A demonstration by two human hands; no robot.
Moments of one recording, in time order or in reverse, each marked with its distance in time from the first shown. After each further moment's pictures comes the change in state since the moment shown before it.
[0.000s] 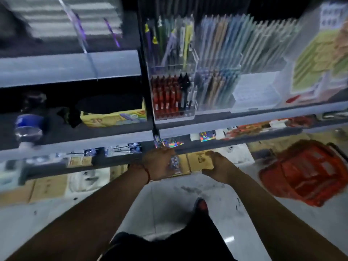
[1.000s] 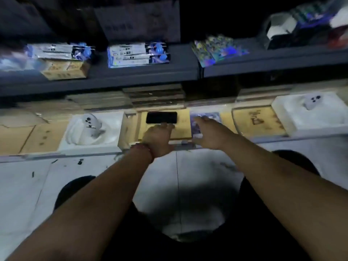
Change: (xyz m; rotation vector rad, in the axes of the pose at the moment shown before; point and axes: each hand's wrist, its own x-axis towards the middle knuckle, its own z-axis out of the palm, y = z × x) left_hand 0.064 -0.234 0.370 0.119 0.216 -0.201; right_hand 0.223 -0.019 0.379 -0.178 0.086 -0.451
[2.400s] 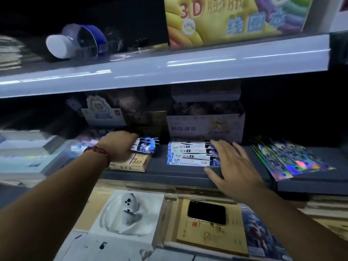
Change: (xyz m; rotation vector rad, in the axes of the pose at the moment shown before) left_hand 0.035 -0.253 -0.254 0.570 0.238 -0.304; right_hand 0.145 -0.094 -0.113 -0.200 0.667 -0.299
